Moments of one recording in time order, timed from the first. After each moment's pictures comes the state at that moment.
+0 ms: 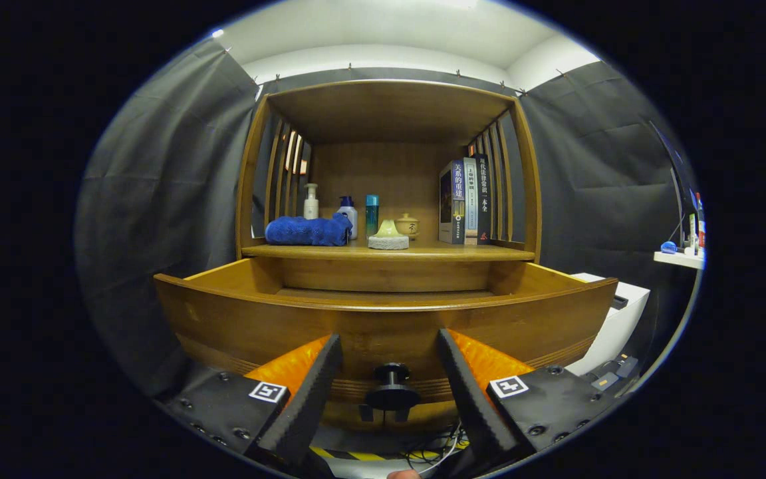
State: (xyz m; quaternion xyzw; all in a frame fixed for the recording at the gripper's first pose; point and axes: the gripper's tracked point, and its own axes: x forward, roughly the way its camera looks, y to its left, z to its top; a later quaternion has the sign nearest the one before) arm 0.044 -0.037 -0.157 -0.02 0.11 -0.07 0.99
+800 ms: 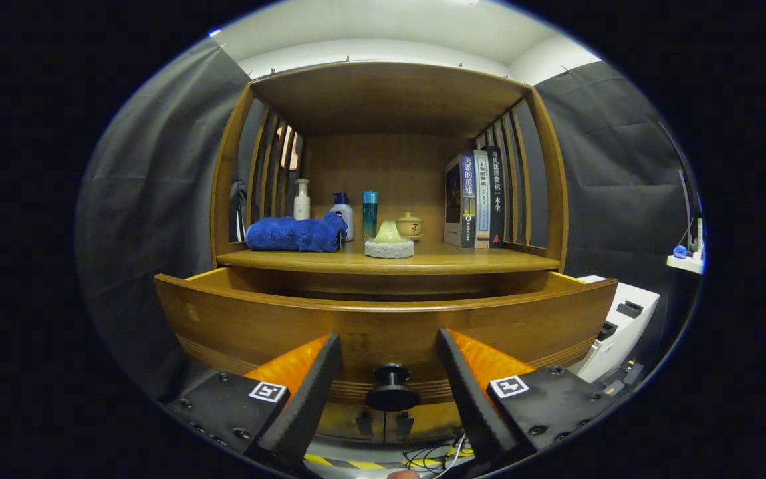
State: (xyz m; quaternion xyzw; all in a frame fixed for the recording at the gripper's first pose) arm 0.116 -0.043 -0.161 -0.02 0.13 -0.07 0.99
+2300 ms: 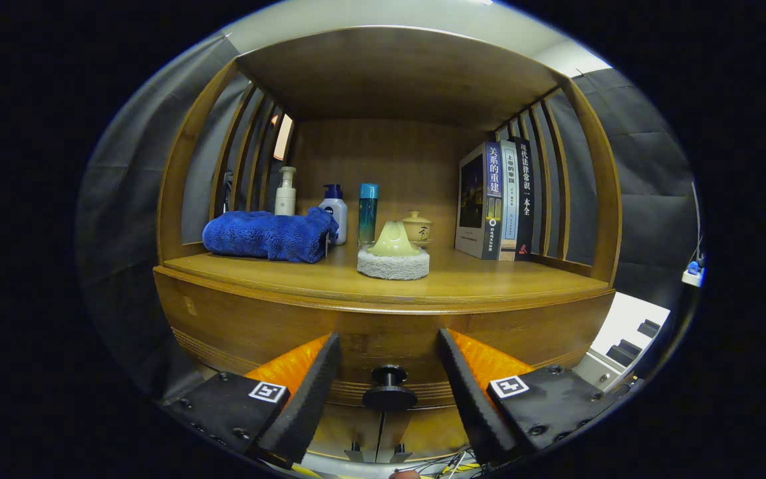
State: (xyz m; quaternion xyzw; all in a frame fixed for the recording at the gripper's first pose) arm 0.221 -0.064 -0.177 -0.04 0.14 -0.08 0.99
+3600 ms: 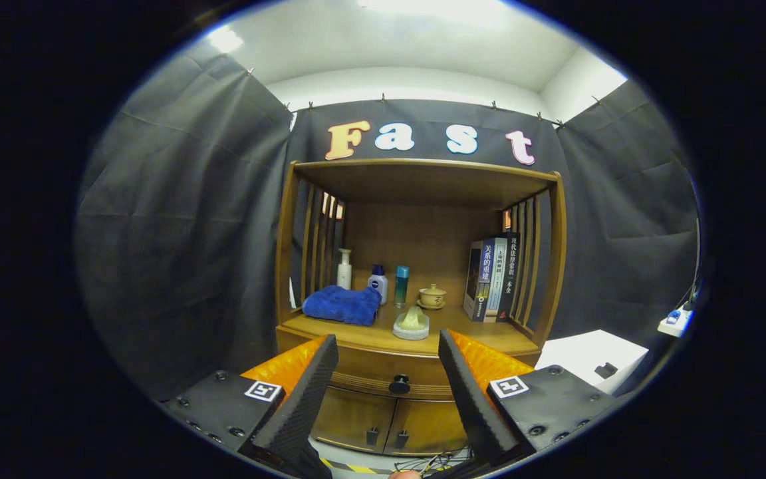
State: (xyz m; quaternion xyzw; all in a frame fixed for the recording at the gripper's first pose) arm 0.039 -0.012 0.022 -0.04 0.05 0.02 1.00
